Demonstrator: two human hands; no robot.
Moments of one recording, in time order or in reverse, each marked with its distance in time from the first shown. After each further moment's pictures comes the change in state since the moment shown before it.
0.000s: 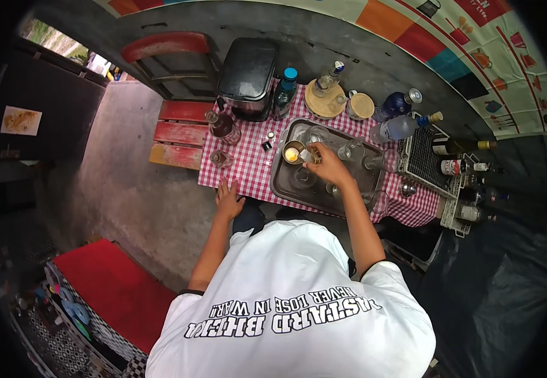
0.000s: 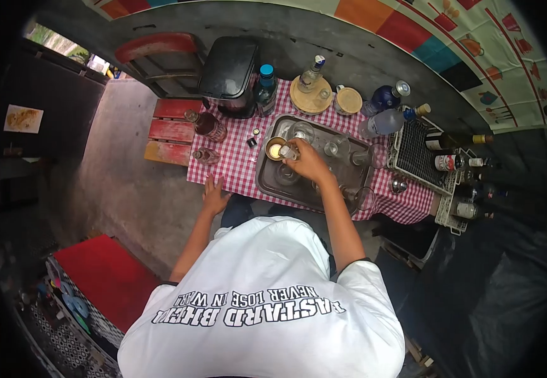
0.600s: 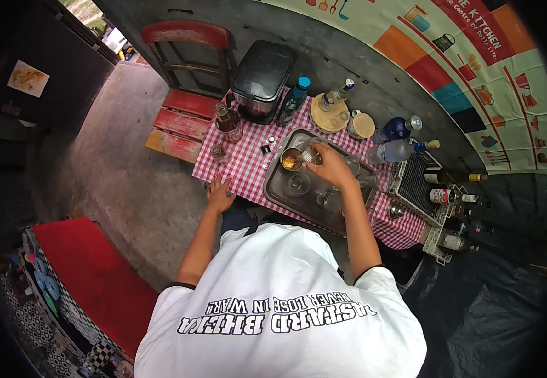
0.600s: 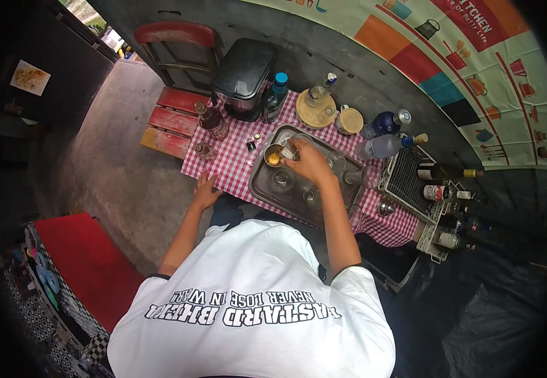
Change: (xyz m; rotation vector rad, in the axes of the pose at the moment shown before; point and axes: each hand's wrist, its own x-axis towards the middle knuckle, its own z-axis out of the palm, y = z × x) left_hand 0.008 -0.002 0.003 -0.067 0.023 -0.039; right_hand 0.010 -0.044 -0.038 -0.289 -0.072 -0.147
